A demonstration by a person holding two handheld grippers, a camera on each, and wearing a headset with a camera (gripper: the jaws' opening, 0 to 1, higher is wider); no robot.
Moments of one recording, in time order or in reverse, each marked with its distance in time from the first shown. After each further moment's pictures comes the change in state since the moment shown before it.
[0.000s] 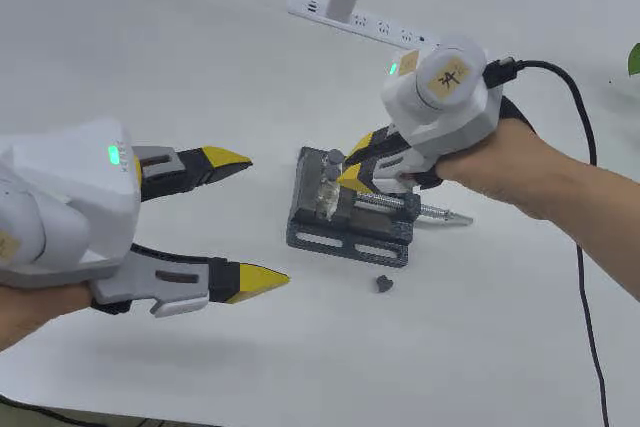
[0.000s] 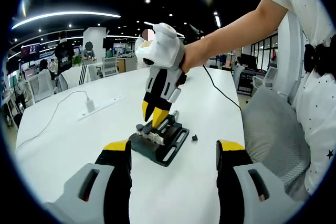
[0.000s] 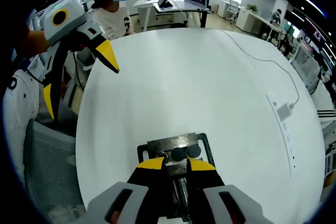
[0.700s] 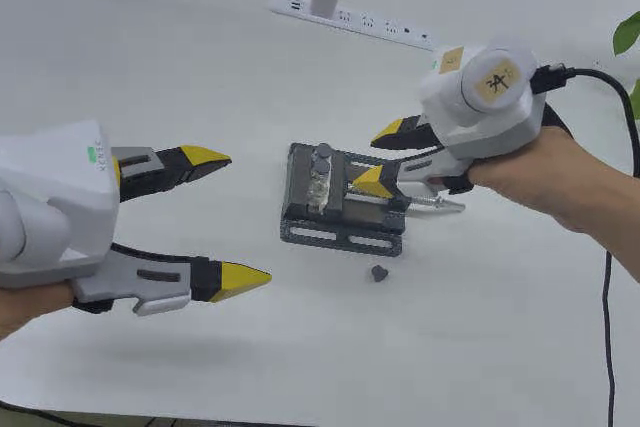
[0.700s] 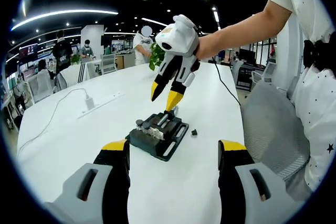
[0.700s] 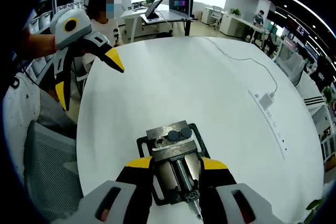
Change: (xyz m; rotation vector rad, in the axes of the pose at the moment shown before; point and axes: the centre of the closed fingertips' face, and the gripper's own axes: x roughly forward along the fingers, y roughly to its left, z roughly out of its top) left arm -0.003 -0.003 -0.005 0.017 0.041 -0.009; right arm -0.039 0.001 -0.026 0.083 -0.084 -0.096
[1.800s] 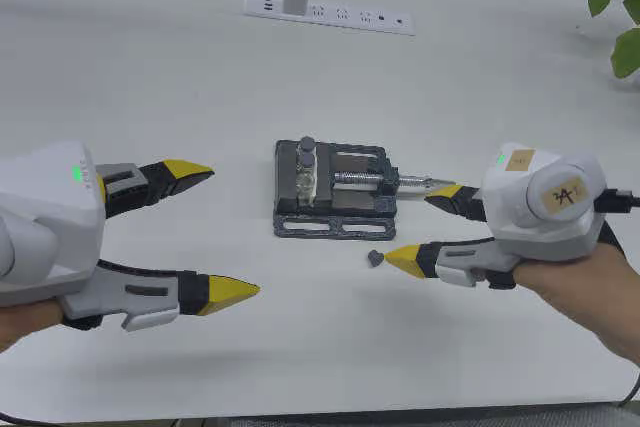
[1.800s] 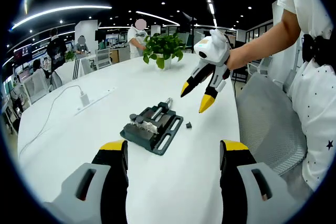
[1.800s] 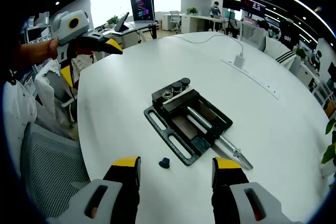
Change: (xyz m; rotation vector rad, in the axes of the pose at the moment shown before) left arm 0.000 -0.012 -0.007 0.023 0.071 -0.038; right arm -0.015 0.056 -0.090 0.329 -0.107 -0.150
